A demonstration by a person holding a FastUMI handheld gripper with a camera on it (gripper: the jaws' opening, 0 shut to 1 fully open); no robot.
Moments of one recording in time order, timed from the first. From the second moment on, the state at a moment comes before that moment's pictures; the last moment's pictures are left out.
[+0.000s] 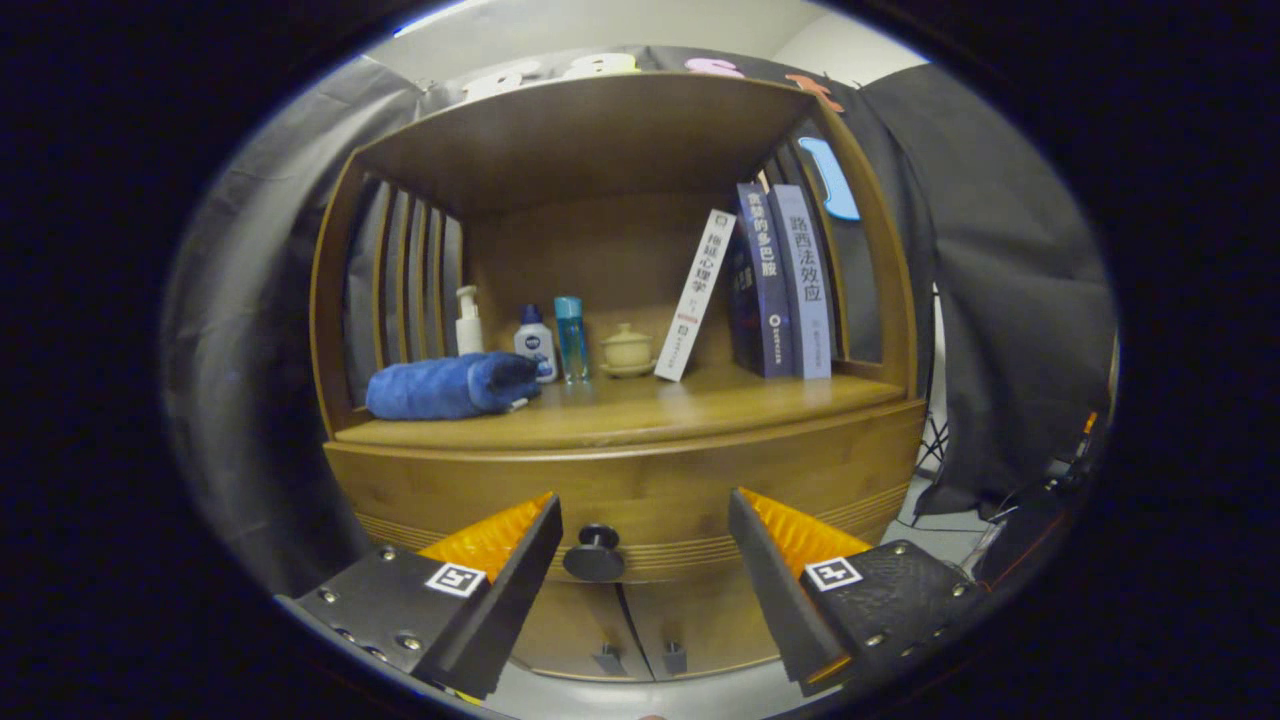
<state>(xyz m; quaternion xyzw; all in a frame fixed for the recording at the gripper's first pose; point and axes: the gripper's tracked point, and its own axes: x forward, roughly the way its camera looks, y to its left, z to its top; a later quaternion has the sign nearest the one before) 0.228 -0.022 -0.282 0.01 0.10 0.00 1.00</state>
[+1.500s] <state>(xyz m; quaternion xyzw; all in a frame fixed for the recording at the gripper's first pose) 0.174 -0.001 -0.323 -0.03 0.10 0.00 0.99</state>
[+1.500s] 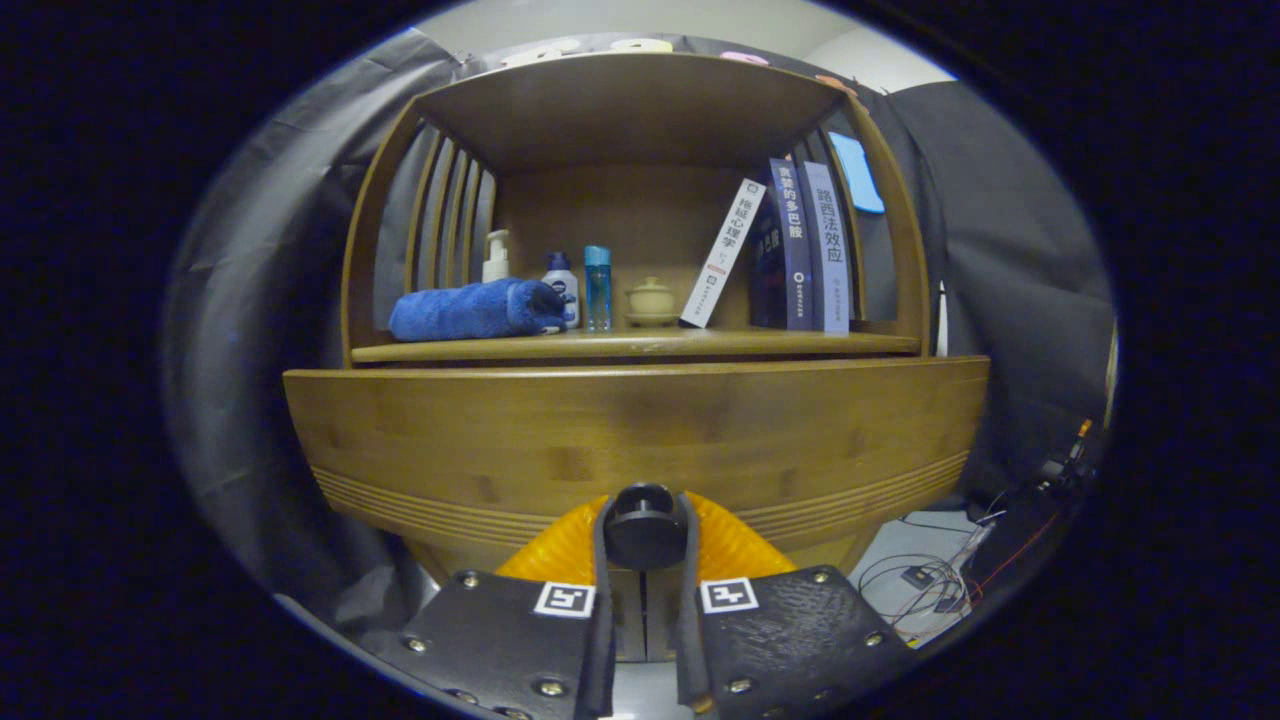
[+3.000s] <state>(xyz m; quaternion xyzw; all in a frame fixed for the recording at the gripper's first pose) 0.015 -0.029 -0.255 -0.07 0.06 -0.01 1.00</state>
